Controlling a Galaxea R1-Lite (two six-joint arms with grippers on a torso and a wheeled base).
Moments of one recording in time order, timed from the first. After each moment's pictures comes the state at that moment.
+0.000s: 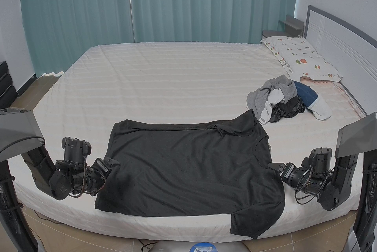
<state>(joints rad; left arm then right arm) -0.13 2.06 -0.47 -0.82 -0.07 -1.04 0.16 2.32 -0.29 -1.52 0.16 0.81</state>
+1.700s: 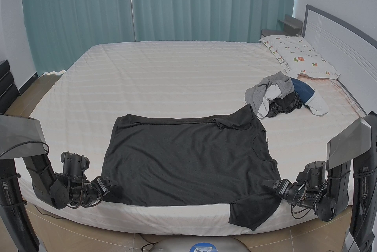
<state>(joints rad) -0.09 2.14 -0.39 -0.85 -0.06 -0.76 0.22 2.40 -0.20 -1.55 0.15 0.80</state>
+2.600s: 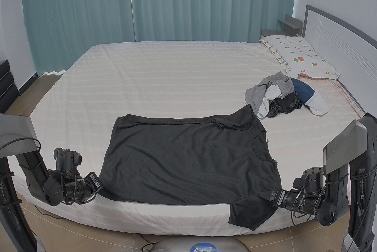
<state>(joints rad) -0.03 2.09 -0.38 -0.83 -0.06 -0.76 0.25 2.43 -0.14 -1.56 0.14 0.60</state>
